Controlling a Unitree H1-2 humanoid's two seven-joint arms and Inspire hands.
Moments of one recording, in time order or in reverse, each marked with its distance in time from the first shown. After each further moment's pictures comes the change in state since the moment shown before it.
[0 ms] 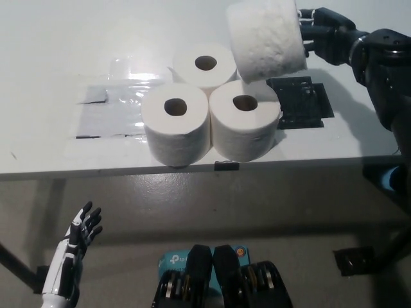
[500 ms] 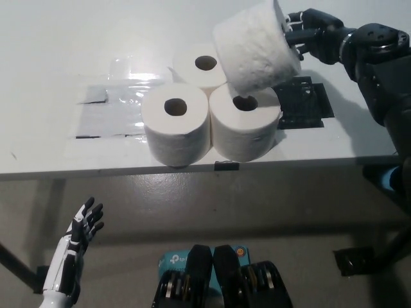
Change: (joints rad) left_arm -0.010 0.007 -0.009 -0.013 0.007 0.000 0.000; right_arm -0.026 0.010 0.131 0.037 -0.074 -0.009 0.005
